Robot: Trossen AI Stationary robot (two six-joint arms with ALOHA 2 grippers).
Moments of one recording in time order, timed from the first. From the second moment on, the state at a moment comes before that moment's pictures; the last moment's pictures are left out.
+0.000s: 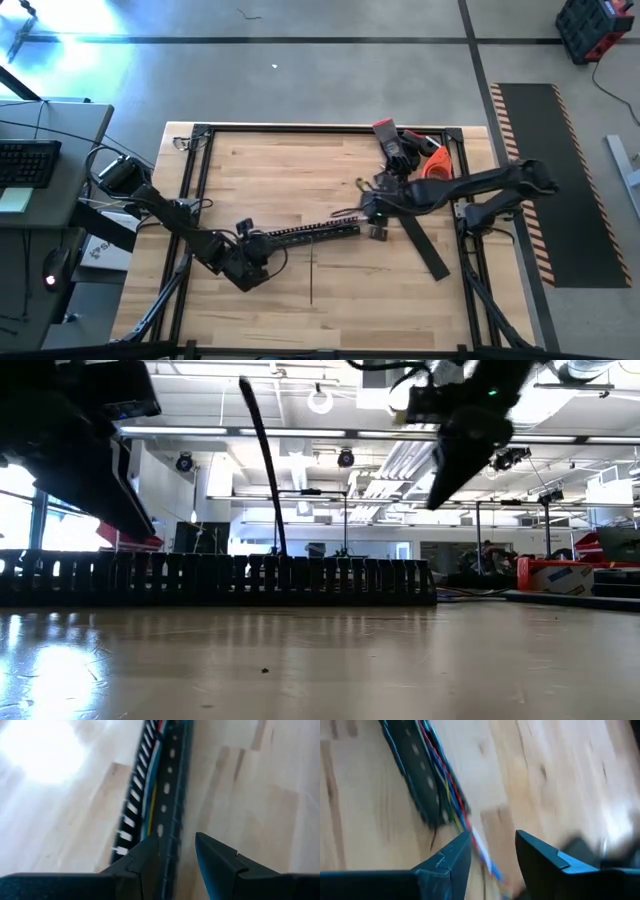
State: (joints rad) left arm -0.63 1.48 0.76 -0.50 -0.66 -0.81; right arm 0.09 1.48 1.03 -0.69 0.28 0.16
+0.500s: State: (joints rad) left arm -0.69 1.49 0.76 -0.53 -0.83 -0.81; right arm 0.30 1.27 0.56 -0.14 0.24 0.60
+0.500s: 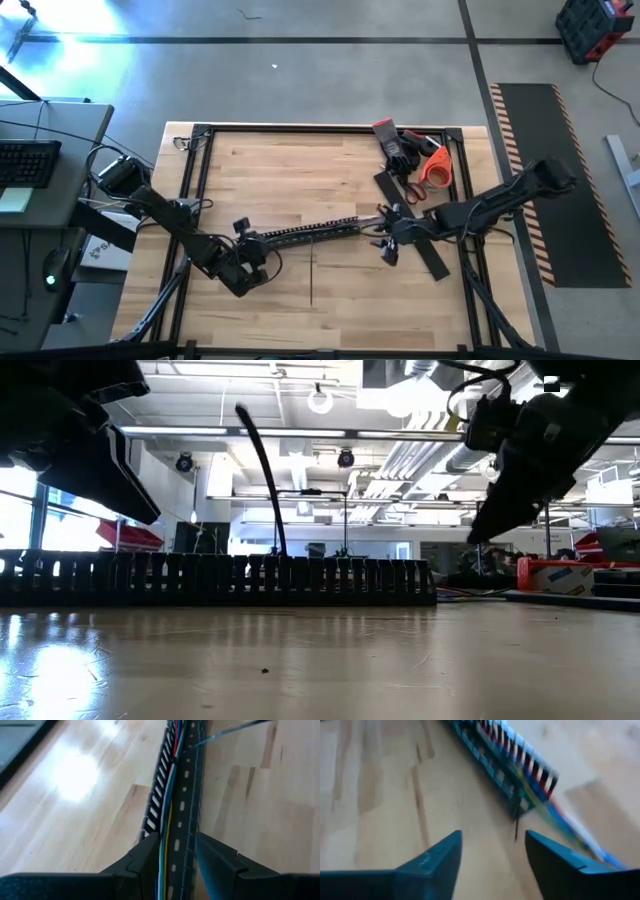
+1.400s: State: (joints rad) left arm -0.67 1.49 0.76 -0.57 -0.79 -0.84; right arm 0.43 1.26 0.33 -0.43 0.77 1.12
